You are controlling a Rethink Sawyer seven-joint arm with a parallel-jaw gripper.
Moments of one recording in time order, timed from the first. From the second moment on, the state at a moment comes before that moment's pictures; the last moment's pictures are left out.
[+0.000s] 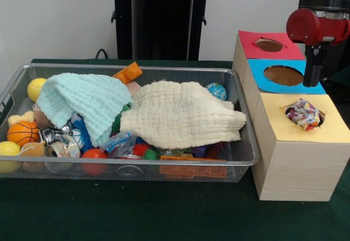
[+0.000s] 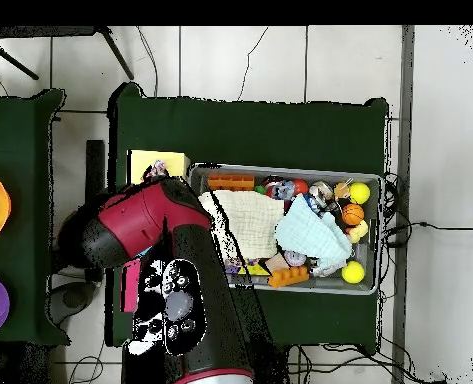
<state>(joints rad) 0.01 -0.74 0.17 1.53 -0.50 0.48 1.70</state>
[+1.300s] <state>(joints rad) 0.04 -0.65 0.09 1.51 -0.50 0.46 1.70</state>
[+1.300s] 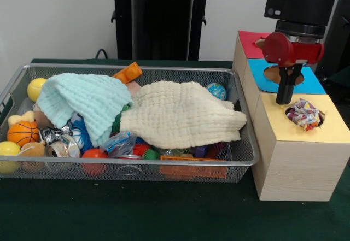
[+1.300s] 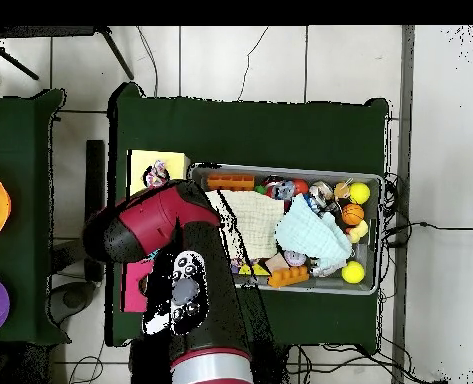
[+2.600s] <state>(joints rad) 0.07 -0.68 0.09 1.48 -0.50 0.46 1.70</state>
